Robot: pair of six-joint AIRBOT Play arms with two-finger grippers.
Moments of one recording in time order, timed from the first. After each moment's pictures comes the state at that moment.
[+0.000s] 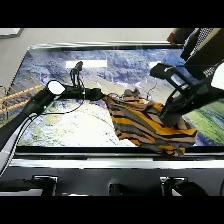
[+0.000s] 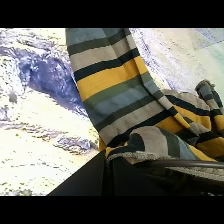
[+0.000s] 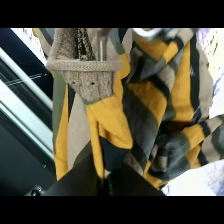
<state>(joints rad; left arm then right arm) -0.37 -1.51 1.34 0.77 -0.80 -1.35 0.25 -1.08 1.53 -1.42 1.80 1.03</state>
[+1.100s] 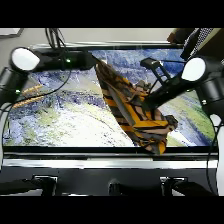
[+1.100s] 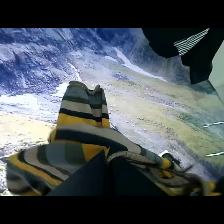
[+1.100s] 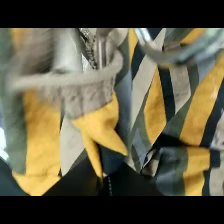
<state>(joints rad) -0.37 -1.45 1.77 0.96 -0.92 -1.49 0.28 -1.28 1.53 -1.28 1.52 1.23</state>
